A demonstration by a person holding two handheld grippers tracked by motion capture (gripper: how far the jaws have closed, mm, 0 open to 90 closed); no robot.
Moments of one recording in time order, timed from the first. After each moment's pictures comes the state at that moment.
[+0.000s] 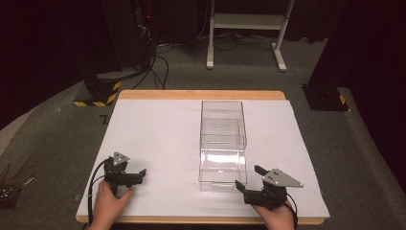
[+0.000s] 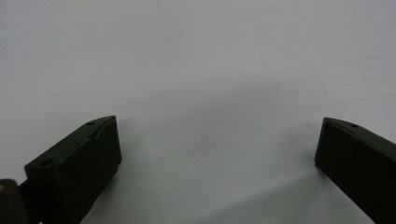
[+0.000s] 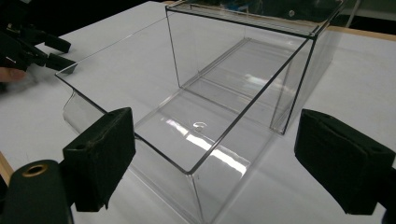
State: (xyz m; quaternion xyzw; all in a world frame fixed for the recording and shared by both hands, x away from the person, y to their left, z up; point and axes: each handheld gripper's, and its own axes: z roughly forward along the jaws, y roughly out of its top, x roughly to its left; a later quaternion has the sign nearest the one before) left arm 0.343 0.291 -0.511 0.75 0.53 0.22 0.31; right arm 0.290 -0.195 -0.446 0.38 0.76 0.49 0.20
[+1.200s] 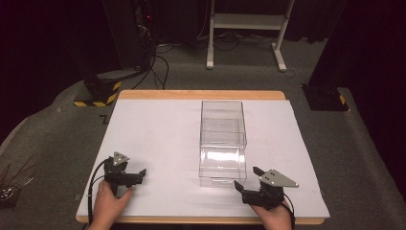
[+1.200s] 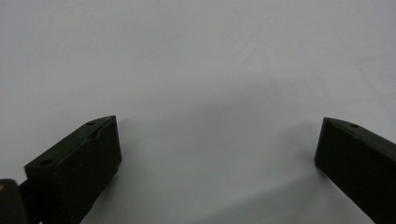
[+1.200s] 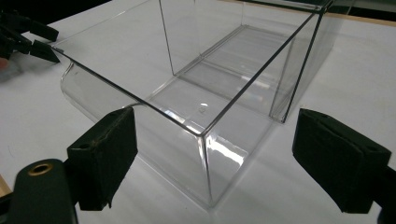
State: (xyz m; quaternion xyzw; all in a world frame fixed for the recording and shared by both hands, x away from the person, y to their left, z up) left arm 0.343 0.291 -0.511 0.75 0.53 0.22 0.31; right arm 0.295 -0.192 -0.460 0.39 0.77 0.48 0.20
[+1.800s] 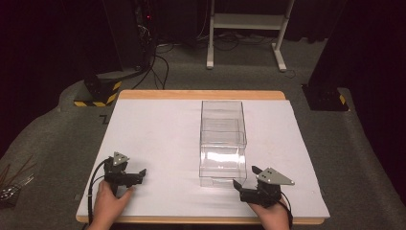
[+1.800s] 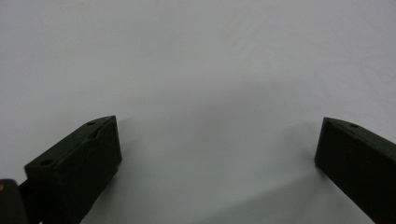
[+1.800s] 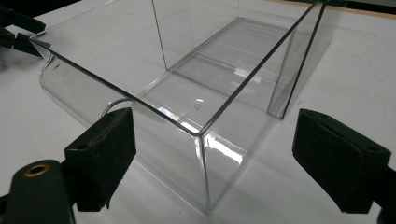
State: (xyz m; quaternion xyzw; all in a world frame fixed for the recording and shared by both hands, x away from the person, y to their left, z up) left arm 0.343 0.291 -0.511 0.75 0.53 0.22 0.31; right arm 0.302 -0.187 -0.464 0.40 0.77 0.46 0.20
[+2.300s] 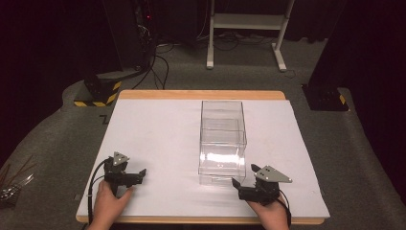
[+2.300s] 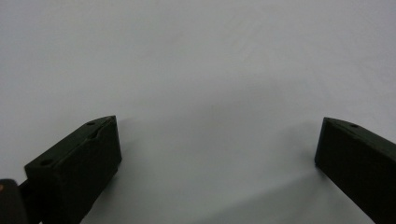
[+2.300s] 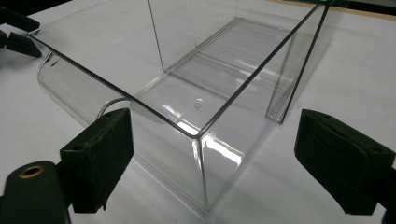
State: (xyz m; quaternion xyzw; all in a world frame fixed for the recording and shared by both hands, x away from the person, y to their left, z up) left arm 0.343 0.291 -0.511 0.75 0.53 0.22 0.31; right arm 0.308 -0.183 -0.464 0.40 0.77 0.46 0.20
